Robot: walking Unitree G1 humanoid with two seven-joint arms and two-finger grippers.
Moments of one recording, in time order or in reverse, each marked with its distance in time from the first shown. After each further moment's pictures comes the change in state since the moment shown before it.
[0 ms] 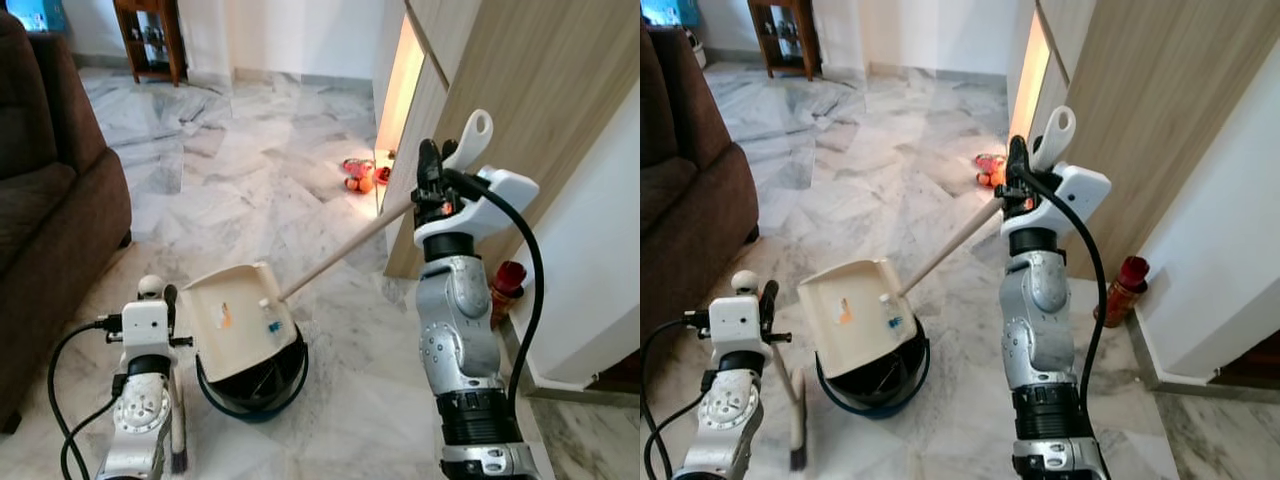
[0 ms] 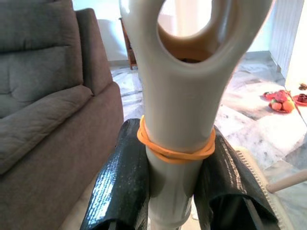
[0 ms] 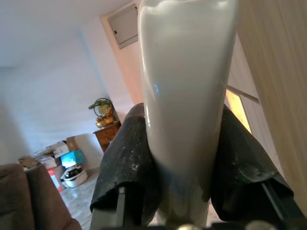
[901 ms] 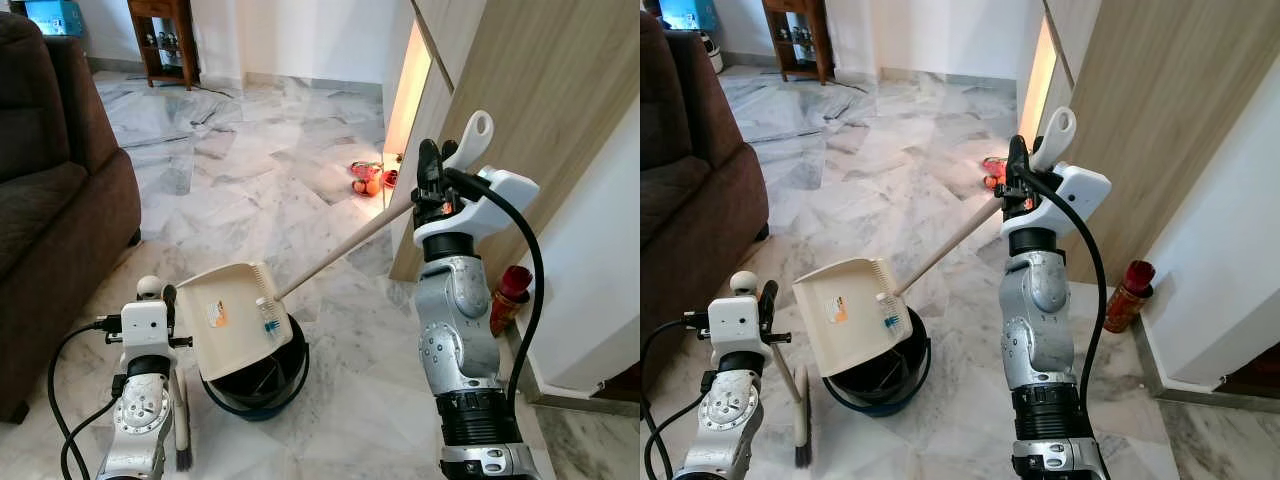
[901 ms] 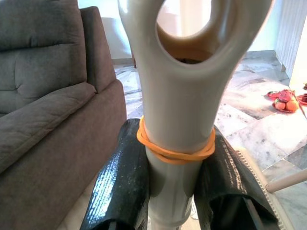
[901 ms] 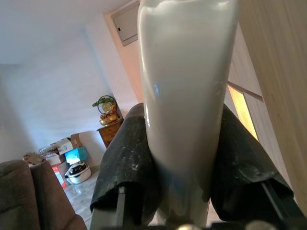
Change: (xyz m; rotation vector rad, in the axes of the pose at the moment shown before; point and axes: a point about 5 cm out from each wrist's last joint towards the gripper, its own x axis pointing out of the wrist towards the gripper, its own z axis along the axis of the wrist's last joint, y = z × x) left arm 0.000 -0.001 0.000 -0.002 0.001 -0.001; right arm 0.000 0.000 0.000 -0.002 0.000 0.001
